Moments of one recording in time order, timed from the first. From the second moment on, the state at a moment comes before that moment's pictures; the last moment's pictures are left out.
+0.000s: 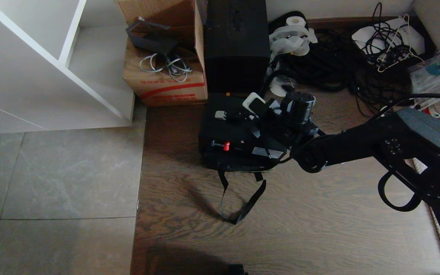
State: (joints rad) left arm 0.00 0.00 0.00 -0.02 0.02 -0.04; right arm 0.49 2.28 -1.57 -0.87 -0.02 -0.79
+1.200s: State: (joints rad) left arm 0.00 0.00 0.00 -0.02 0.02 -0.04; right arm 0.46 2.19 -1.60 -0.74 0.02 -0.75
